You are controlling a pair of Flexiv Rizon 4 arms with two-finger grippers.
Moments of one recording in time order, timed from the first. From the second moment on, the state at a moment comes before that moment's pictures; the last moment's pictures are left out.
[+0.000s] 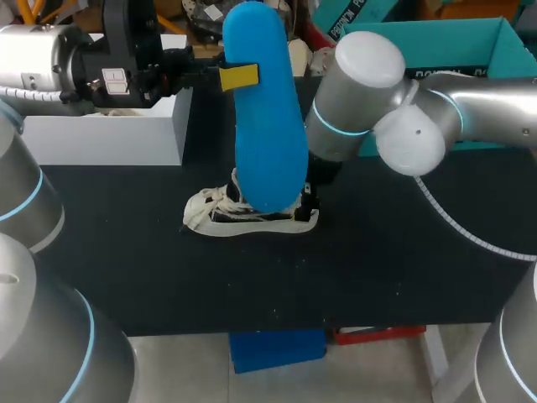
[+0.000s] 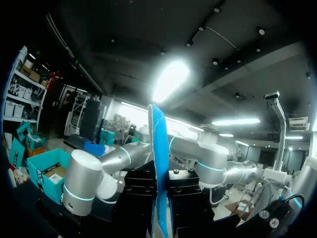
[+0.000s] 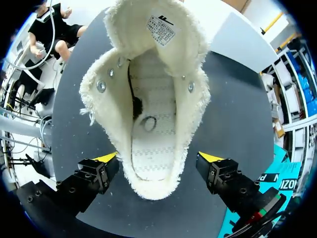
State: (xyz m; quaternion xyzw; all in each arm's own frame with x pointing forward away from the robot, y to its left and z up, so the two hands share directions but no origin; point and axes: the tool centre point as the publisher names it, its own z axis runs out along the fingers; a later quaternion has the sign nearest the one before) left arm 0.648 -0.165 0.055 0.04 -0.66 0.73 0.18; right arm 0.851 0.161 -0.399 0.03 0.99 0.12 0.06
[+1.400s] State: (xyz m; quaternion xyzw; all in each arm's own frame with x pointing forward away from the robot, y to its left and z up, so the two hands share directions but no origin) left arm 0.648 -0.166 0.055 0.04 -0.66 0.73 0.18; right arm 0.851 0.144 -0.419 0.02 0.89 0.45 0.01
